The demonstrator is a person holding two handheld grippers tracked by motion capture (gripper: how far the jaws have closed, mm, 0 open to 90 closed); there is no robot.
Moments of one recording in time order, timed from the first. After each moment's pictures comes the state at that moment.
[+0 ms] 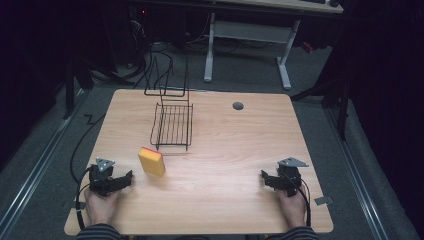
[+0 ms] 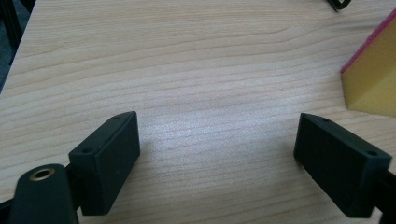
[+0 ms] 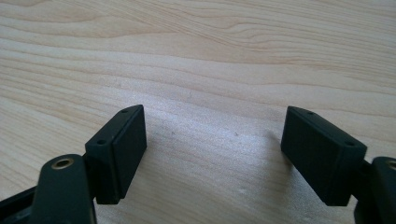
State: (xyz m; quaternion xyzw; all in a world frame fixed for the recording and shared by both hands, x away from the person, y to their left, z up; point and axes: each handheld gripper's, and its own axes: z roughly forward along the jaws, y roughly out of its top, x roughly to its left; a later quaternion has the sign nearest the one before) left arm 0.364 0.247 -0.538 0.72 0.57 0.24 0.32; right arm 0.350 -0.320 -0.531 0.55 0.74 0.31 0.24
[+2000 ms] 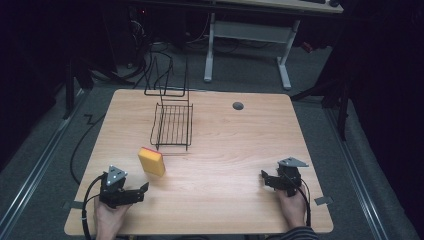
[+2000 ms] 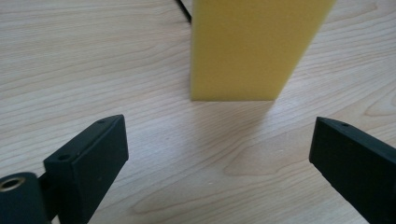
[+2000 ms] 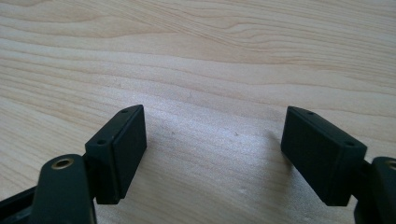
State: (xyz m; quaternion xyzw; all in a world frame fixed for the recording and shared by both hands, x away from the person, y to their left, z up) left arm 0.323 0.206 -0.511 0.76 0.49 0.19 0.38; right arm 0.350 -0.320 -0.531 0.55 0.74 0.30 0.24
